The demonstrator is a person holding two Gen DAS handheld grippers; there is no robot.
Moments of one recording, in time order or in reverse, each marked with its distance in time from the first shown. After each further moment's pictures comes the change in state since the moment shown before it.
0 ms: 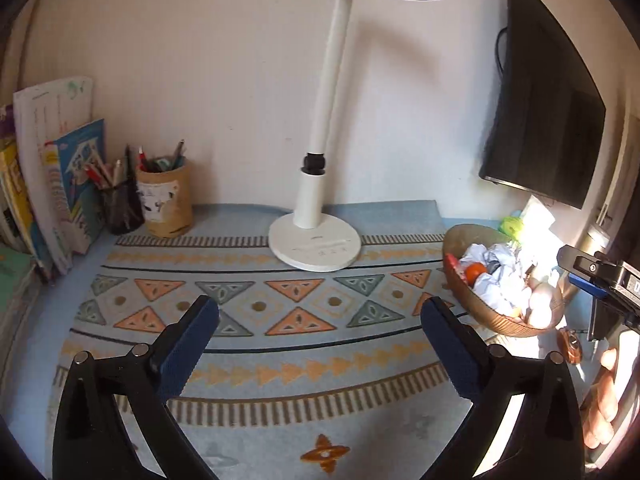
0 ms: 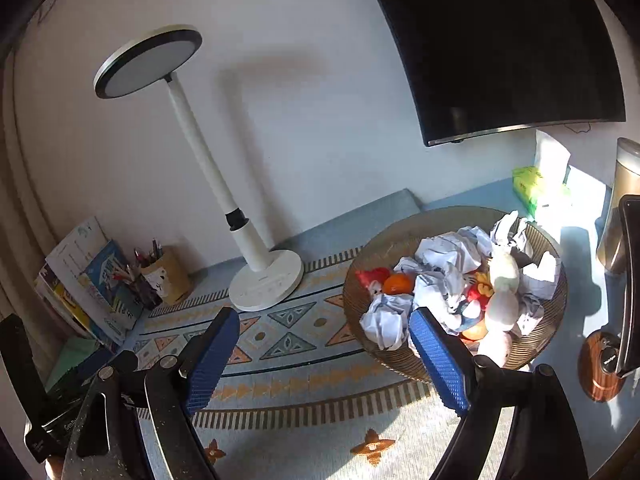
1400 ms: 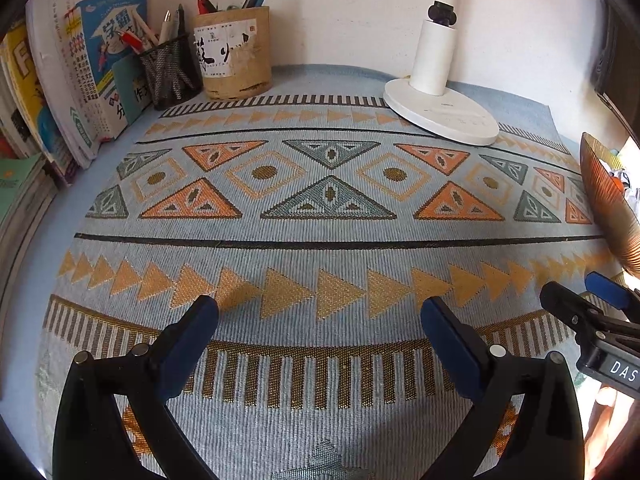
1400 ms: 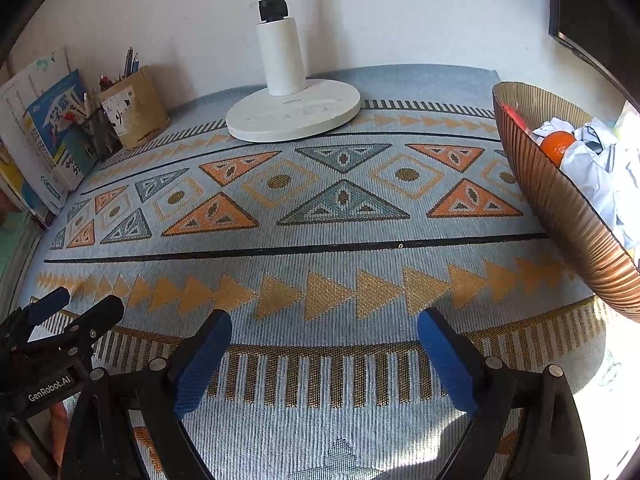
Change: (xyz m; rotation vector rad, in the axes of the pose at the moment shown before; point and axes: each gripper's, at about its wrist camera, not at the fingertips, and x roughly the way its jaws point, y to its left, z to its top) left arm 0.109 0.071 -0.072 -0.044 0.346 0.190; right arm 0.169 0.073 -0.107 -0.231 0.392 -0.117
